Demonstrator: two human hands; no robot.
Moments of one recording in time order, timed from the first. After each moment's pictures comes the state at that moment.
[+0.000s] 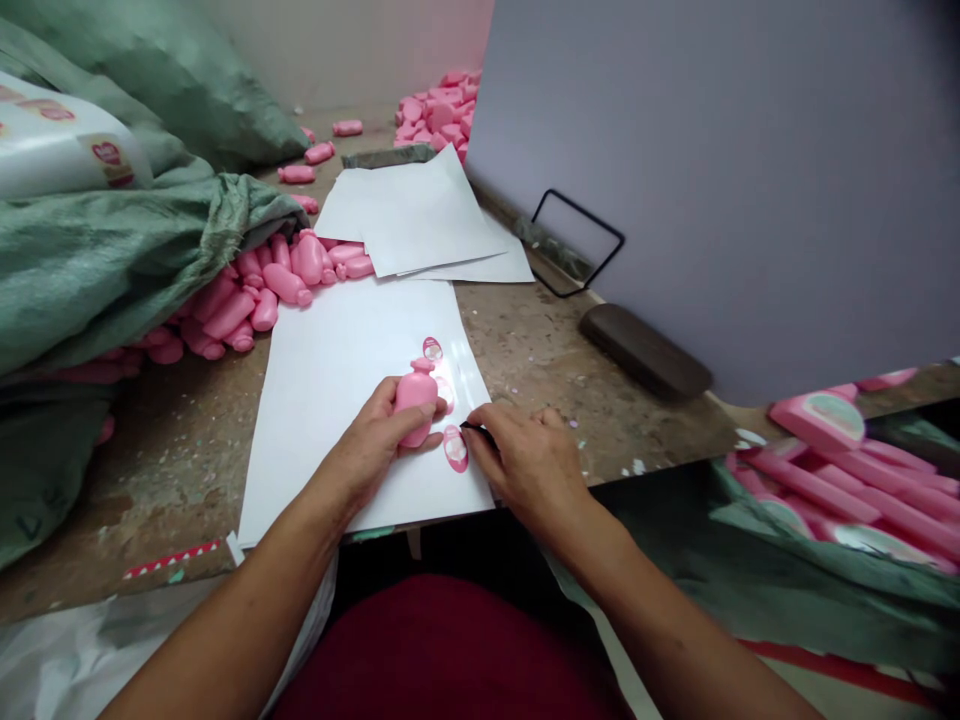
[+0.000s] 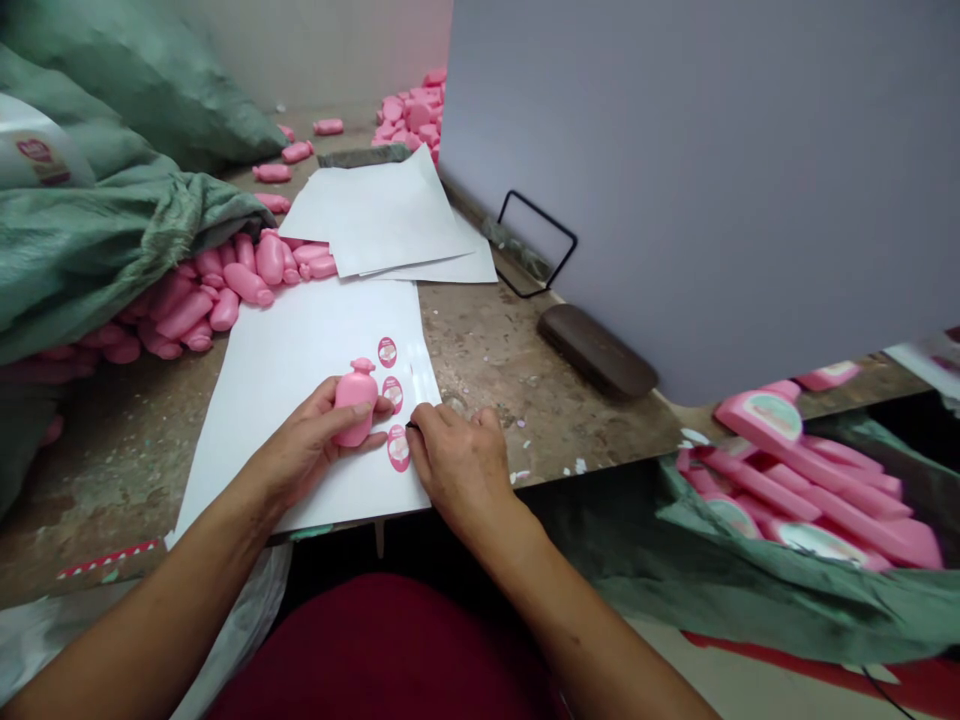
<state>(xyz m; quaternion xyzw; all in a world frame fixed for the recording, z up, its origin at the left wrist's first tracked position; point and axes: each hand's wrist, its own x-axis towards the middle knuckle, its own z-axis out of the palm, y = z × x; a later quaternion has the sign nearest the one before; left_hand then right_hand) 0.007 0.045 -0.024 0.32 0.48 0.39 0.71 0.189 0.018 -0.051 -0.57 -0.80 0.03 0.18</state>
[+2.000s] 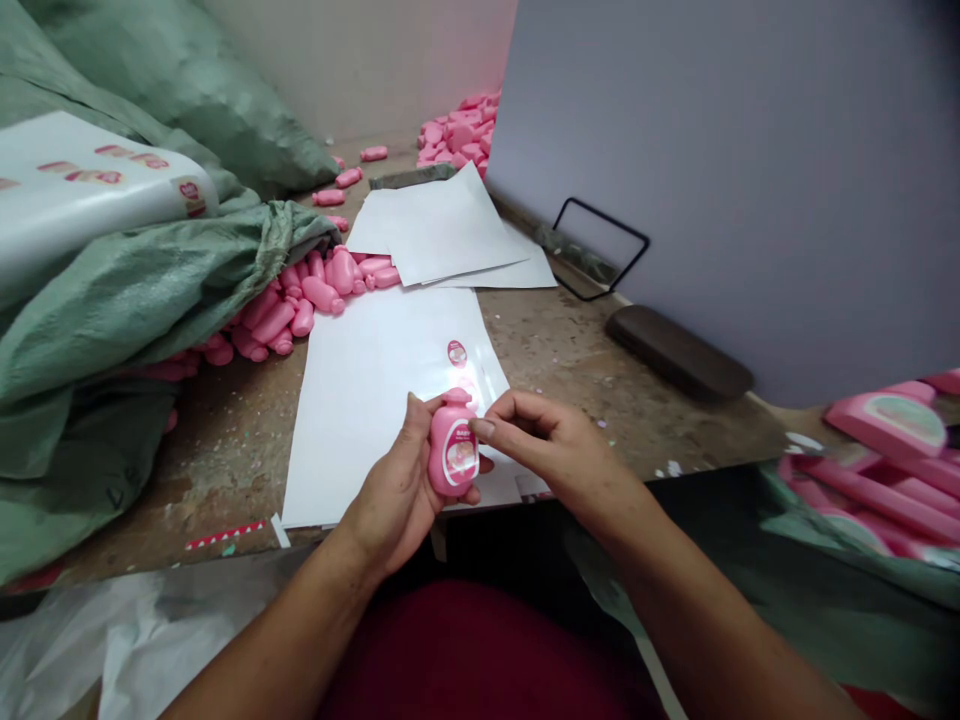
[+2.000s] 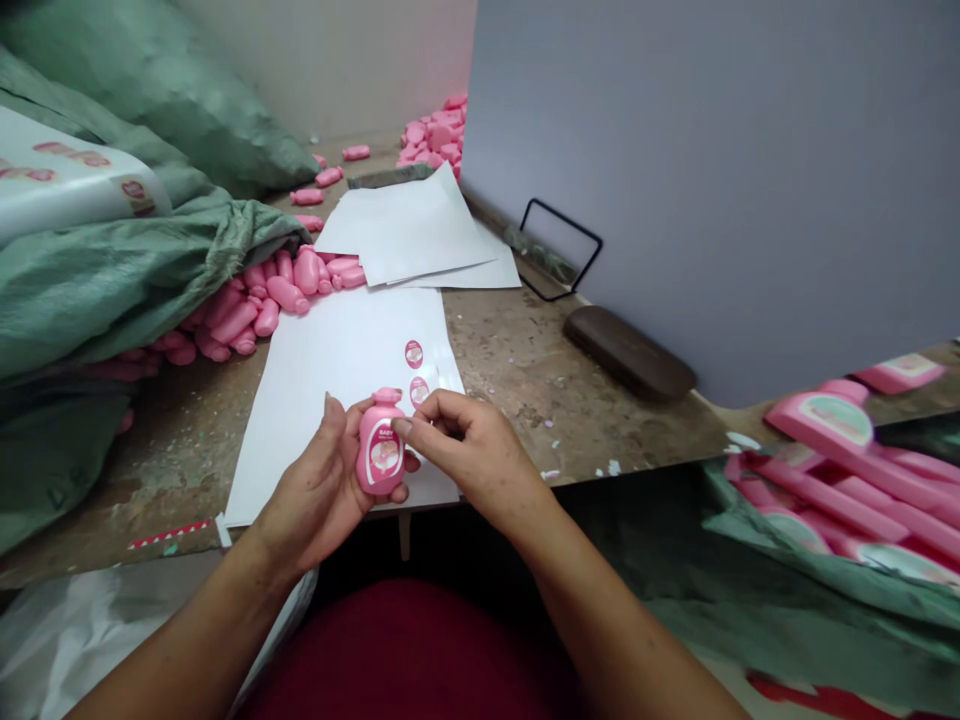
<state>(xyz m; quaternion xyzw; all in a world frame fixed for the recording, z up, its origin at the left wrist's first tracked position) 0.009 -0.001 0.002 0.23 0.38 0.42 0.79 0.173 0.019 0.005 -0.50 -0.56 0.55 0.36</state>
